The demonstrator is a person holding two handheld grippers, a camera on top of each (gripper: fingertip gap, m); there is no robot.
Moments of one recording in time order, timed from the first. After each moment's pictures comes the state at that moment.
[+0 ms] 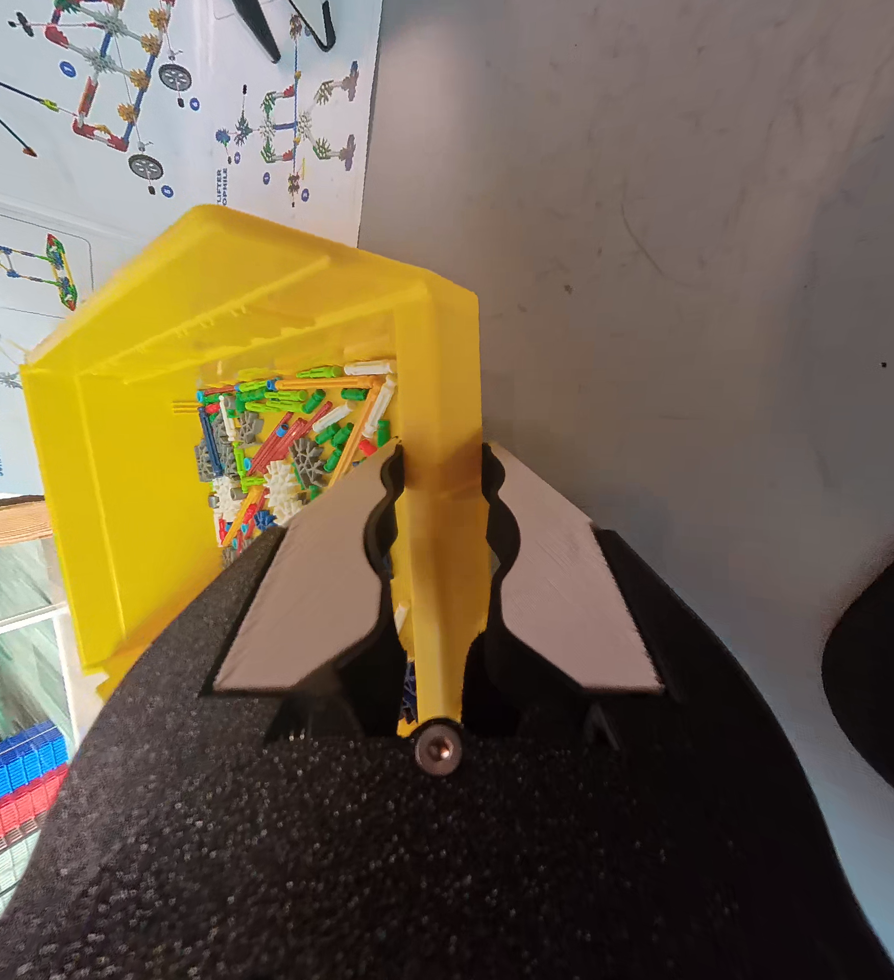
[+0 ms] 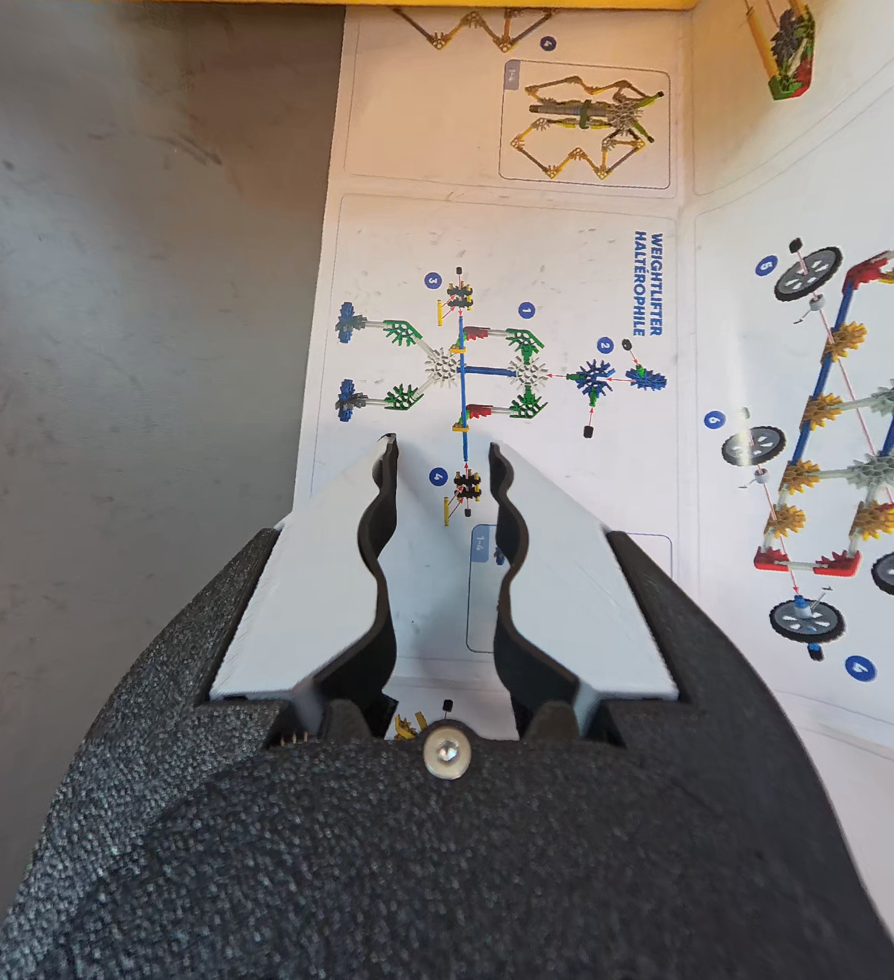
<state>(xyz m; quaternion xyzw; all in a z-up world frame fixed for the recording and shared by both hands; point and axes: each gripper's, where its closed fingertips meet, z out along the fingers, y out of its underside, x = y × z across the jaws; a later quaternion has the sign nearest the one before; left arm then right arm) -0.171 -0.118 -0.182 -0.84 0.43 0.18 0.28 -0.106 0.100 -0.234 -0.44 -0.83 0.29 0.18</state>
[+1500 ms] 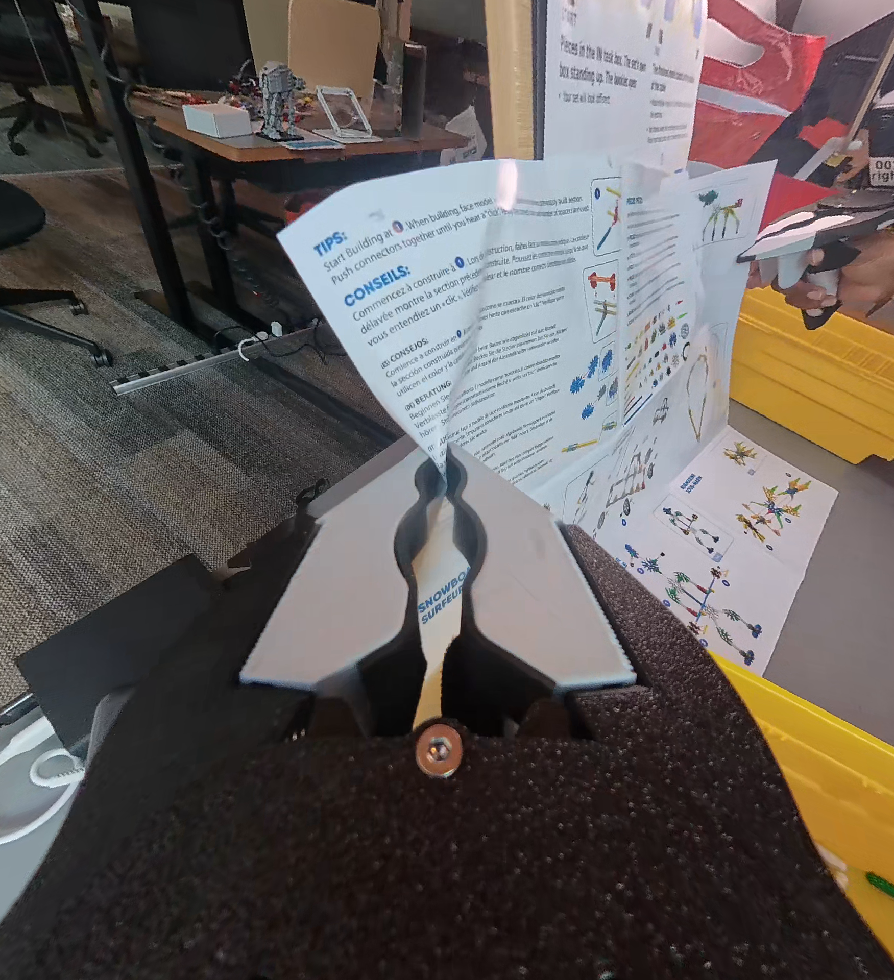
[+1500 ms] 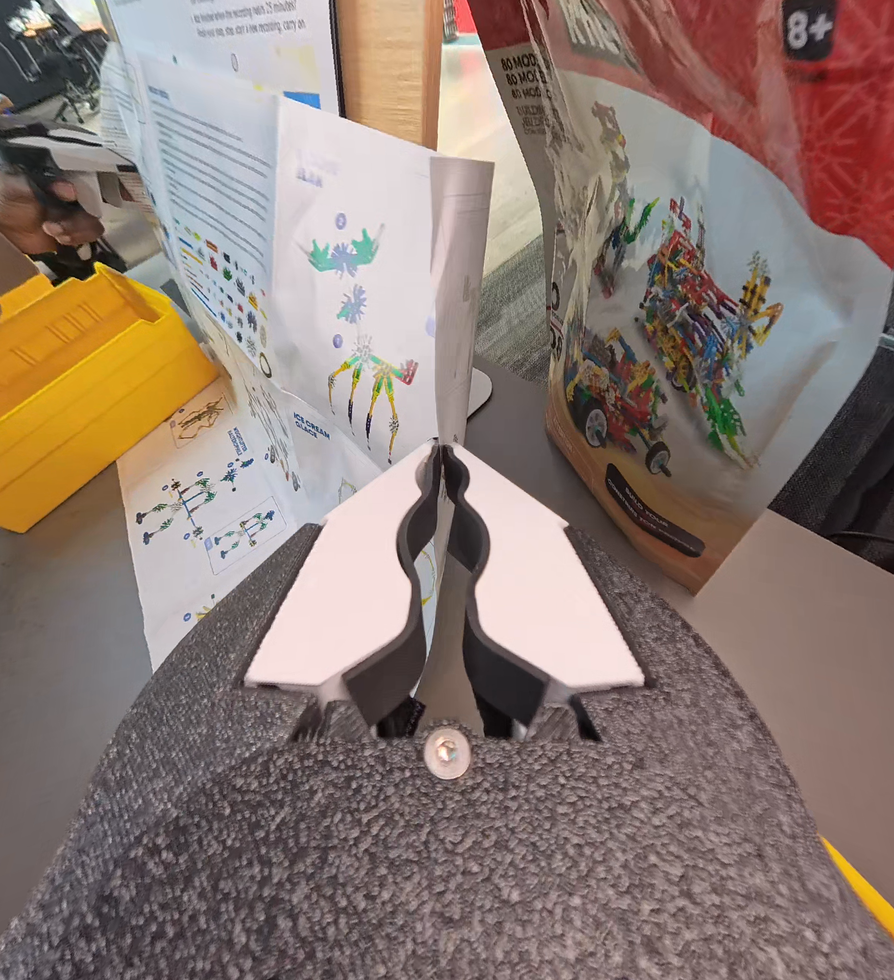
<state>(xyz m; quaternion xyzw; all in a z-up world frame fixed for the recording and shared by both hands) -0.391 0.105 -0.046 -0.79 0.06 -0.15 0.59 0.008 0.378 -0.058 -0.65 -0.52 0.43 0.35</state>
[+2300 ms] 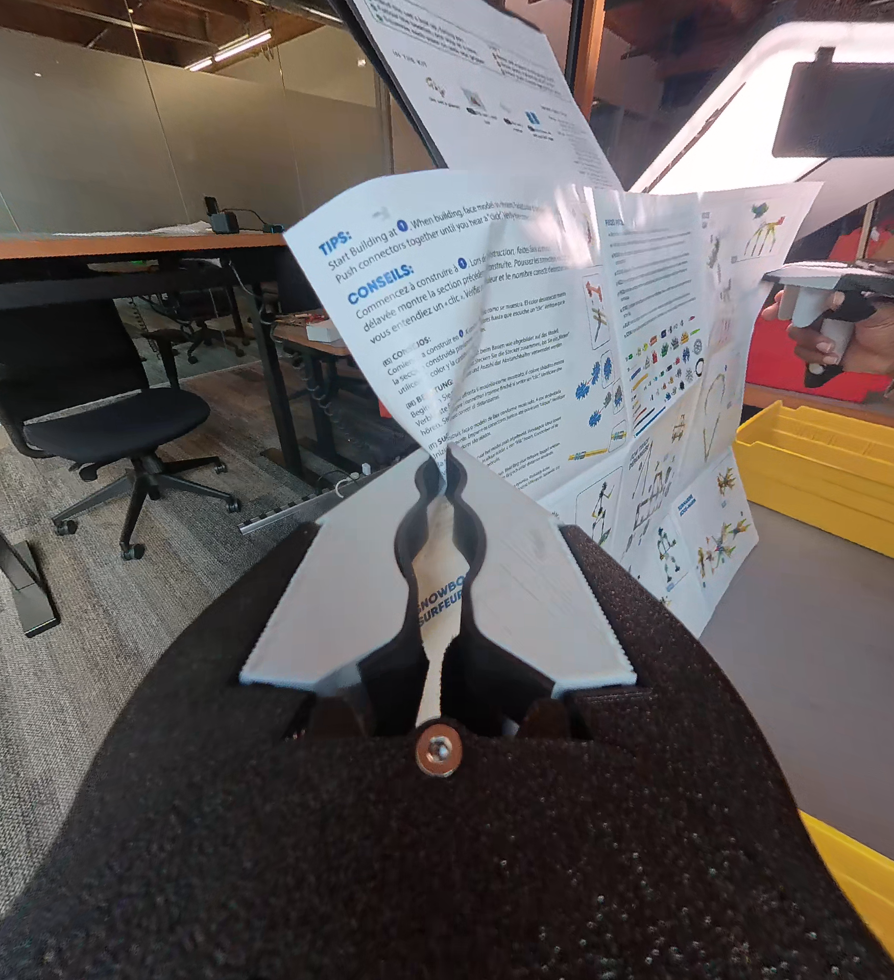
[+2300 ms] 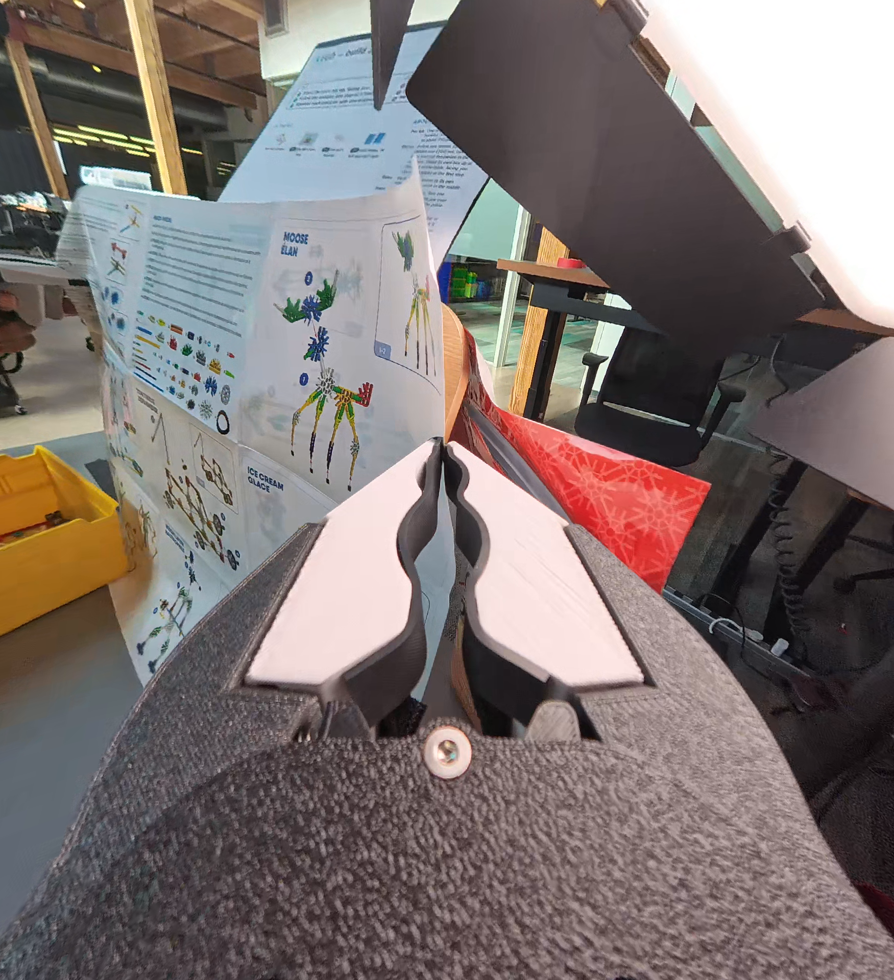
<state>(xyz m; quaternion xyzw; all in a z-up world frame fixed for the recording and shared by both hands) -0.418 0.088 0.076 -0.71 0.06 -0.06 0.70 -0.024 0.389 0.091 -0.51 -0.47 0.43 0.58</state>
